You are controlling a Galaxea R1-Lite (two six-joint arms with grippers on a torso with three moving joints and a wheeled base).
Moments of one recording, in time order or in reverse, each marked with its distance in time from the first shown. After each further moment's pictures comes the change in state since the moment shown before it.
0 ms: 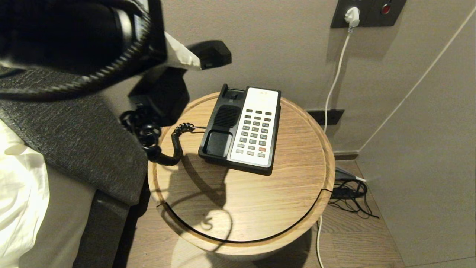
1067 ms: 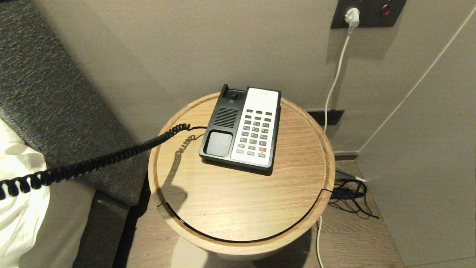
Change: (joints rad) left arm 0.013 -0.614 0.243 -0.003 -0.252 -0.441; right arm 0.000 0.000 0.000 0.000 0.000 0.000
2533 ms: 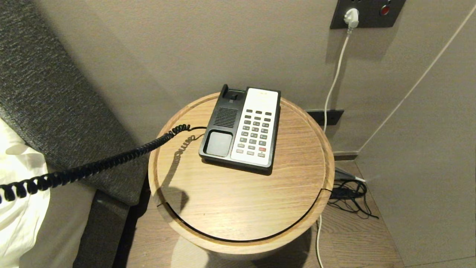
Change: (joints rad) left arm 0.003 0.003 -0.012 0.000 -0.015 0.061; right arm 0.003 0.337 -1.071 0.496 0.211 0.194
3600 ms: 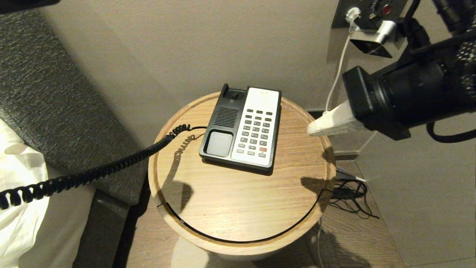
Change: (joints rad) left arm 0.000 0.026 0.020 0.000 0.011 0.019; right arm 0.751 1.265 -0.698 0.255 -0.144 0.409
